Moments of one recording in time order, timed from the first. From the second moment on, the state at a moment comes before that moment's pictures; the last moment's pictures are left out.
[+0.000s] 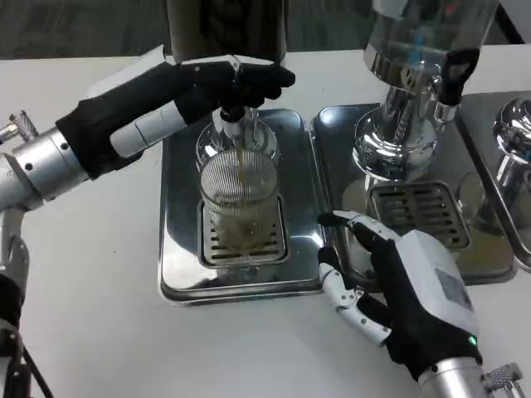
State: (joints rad) left arm -0.75 0.46 0.10 0.98 -0.23 -0.76 -1.12; right arm 0.26 -0.13 0.33 -0.25 -0.73 0.04 -0.16
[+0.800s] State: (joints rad) left arm -0.75 0.46 0.09 0.98 -0.22 -0.80 -1.10; right arm 0.25 -0.13 0.32 -0.25 -0.71 0.04 -0.15
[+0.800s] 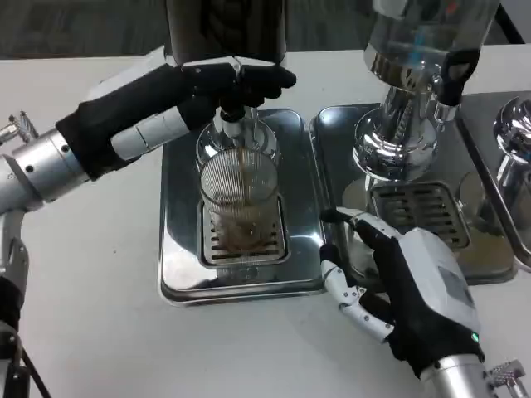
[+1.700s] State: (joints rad) left arm -0.74 0.47 0.06 0.98 -0.20 -0.86 -1.05; right arm 0.16 -0.13 0.26 -0.21 -0.44 0.04 -0.01
